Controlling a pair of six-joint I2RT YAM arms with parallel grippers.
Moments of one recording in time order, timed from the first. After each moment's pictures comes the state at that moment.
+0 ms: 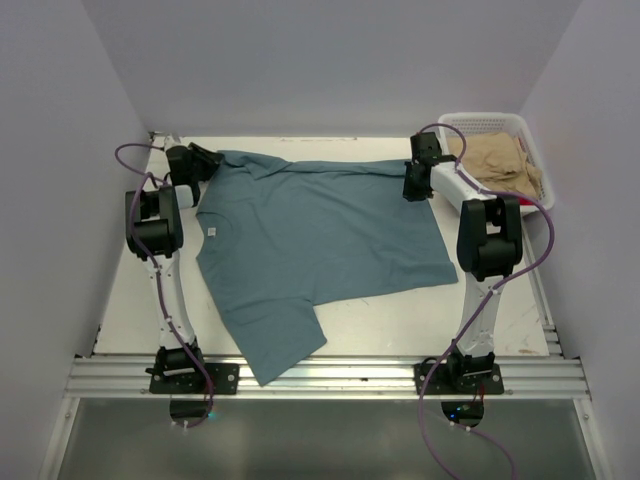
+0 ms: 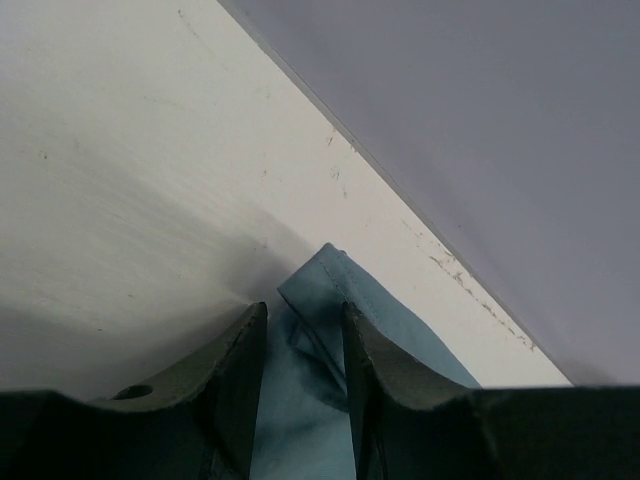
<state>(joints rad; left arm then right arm) 0.16 2.43 1.58 0.50 0.23 -0.86 0.15 2.10 1.63 -0.55 0.14 0.27</state>
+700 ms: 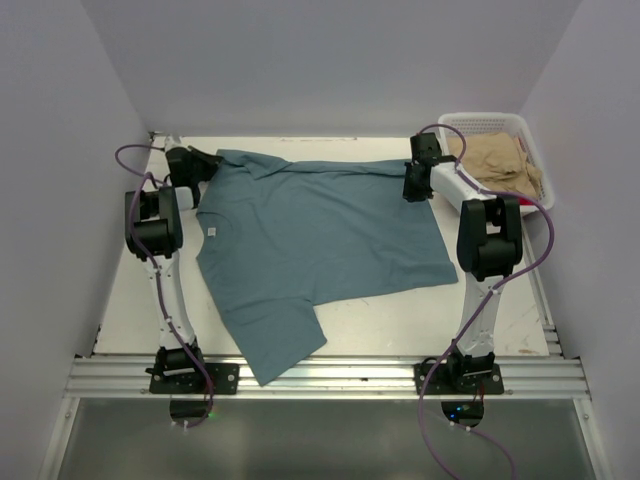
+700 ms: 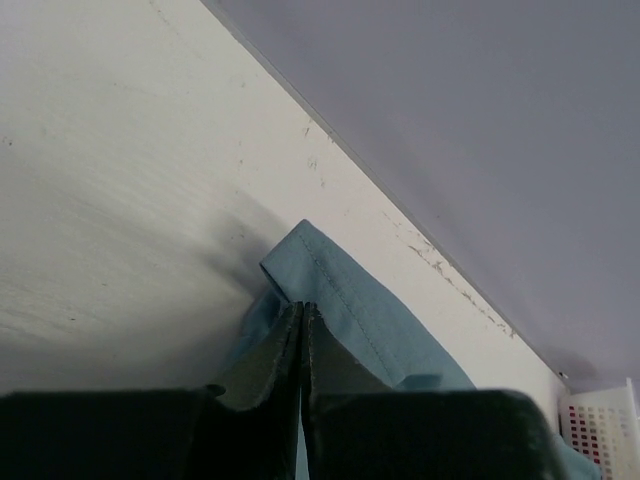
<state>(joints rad) 0.16 2.42 1.55 0.56 0.27 -0.89 0.15 2.10 1.63 -0.55 0.14 0.27</state>
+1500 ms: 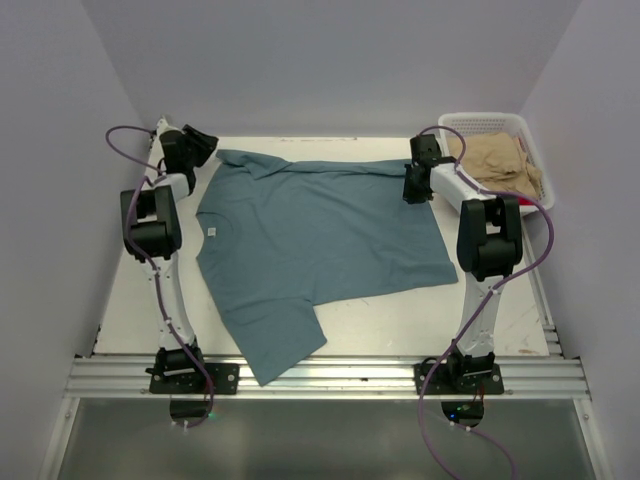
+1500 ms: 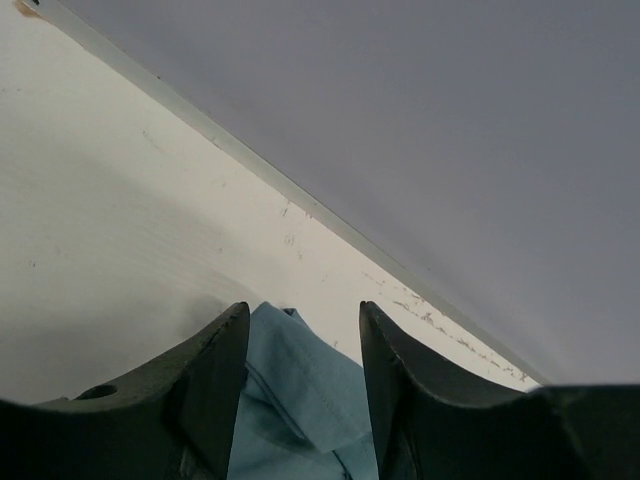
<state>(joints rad) 0.16 2.37 1.66 0.41 0.18 -0.80 0.15 2.10 1.61 -0.55 0.14 0.27</state>
